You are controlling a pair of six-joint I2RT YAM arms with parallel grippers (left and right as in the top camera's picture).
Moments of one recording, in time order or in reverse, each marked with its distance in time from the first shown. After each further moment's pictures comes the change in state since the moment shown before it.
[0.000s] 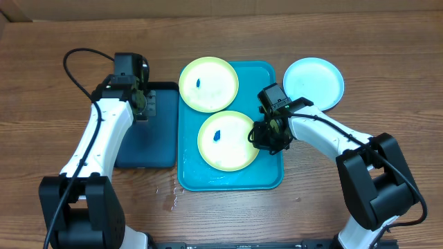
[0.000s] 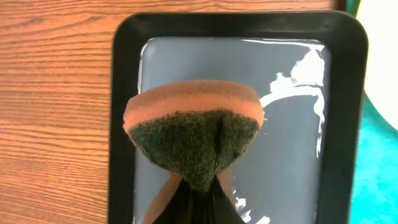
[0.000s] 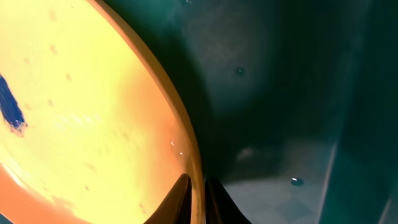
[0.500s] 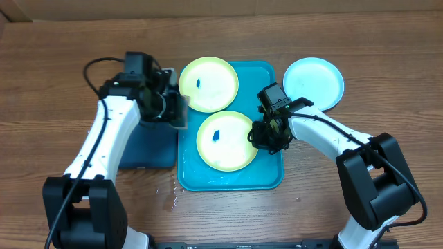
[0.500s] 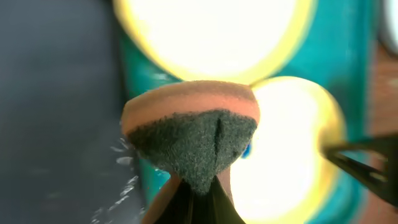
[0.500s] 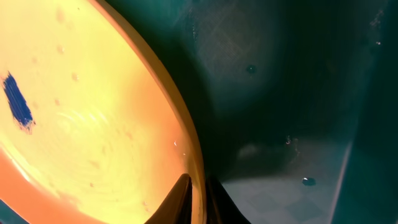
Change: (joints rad) left arm -0.076 0.000 0.040 -0.130 0.559 -0.076; right arm 0.000 0.000 0.000 0.005 -0.024 0.013
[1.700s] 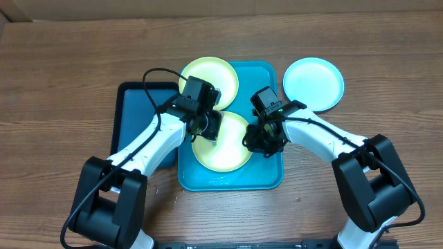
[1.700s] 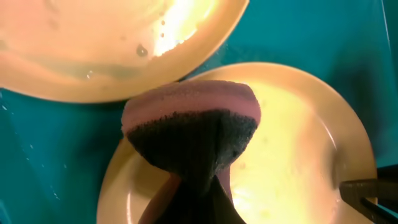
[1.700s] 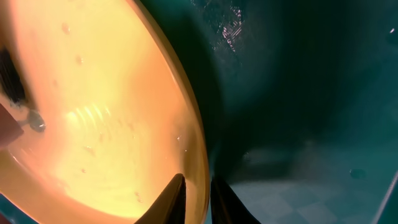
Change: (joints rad) left arm -0.283 0.058 -0.202 0.350 -0.224 -0.075; right arm 0.048 0.000 0.000 0.003 -0.001 0.017
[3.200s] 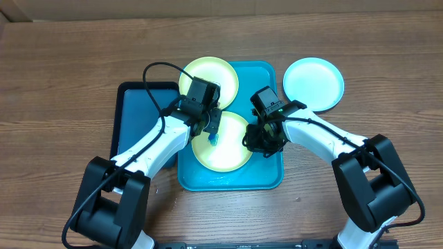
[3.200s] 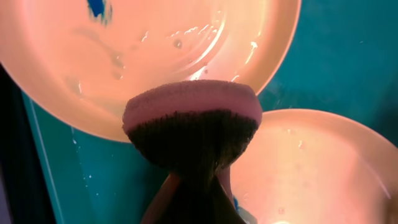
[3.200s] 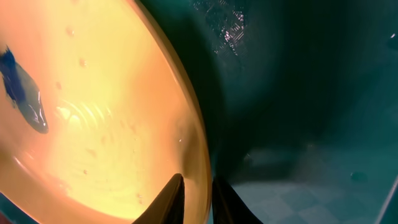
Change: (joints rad) left arm -0.033 0.000 -0.023 0.114 -0.193 0.008; right arm 0.000 0.000 0.000 0.006 0.000 0.000
